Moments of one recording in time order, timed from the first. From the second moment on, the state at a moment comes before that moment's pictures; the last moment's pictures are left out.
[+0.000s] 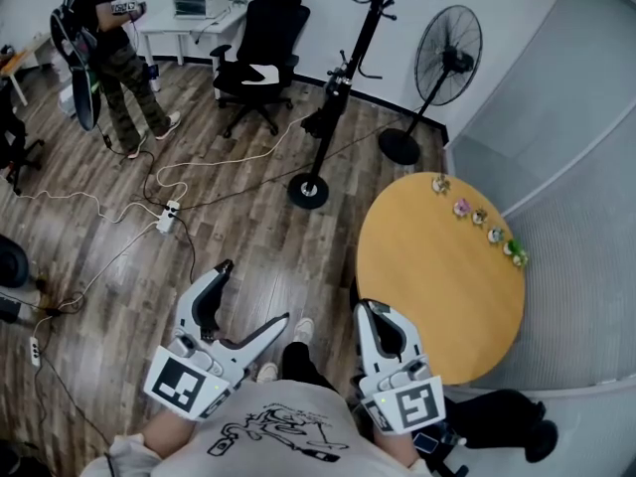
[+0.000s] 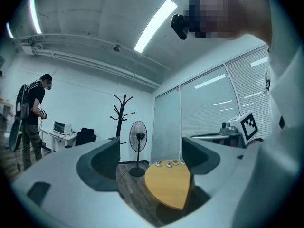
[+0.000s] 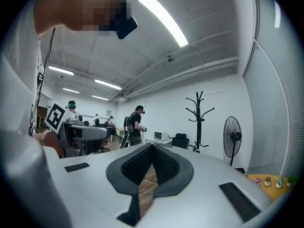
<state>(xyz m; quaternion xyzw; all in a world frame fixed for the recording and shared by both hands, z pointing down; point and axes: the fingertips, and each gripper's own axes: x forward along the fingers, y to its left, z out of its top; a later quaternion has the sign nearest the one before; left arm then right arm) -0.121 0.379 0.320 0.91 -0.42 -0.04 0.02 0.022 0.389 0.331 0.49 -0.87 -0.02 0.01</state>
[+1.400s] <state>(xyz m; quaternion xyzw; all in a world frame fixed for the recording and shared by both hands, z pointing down) -0.018 0.204 0.306 0.91 -0.41 -0.03 0.03 0.120 0.212 0.315 0.49 -0.87 -0.01 -0.01</state>
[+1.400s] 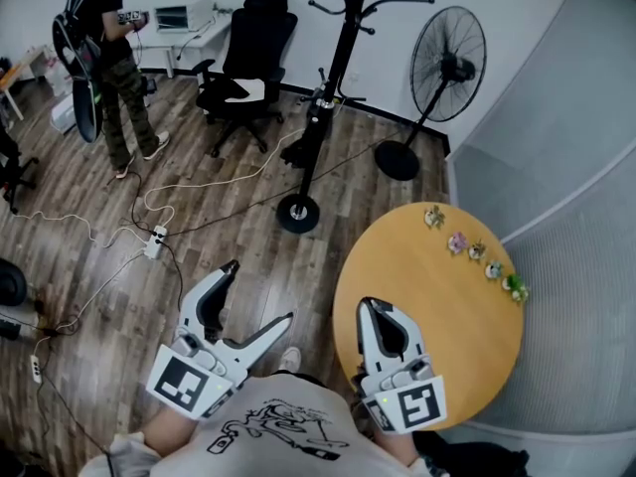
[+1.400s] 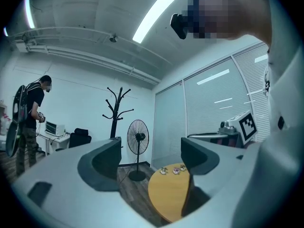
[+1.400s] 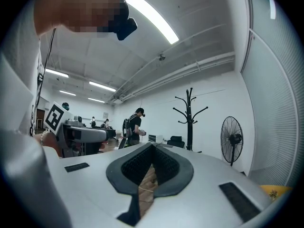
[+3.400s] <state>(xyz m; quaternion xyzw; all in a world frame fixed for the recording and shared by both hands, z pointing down) 0.034 0.083 0.315 0.91 -0.41 -0.03 0.03 0.169 0.090 0.322 0.49 -0.87 0.00 -0.01</state>
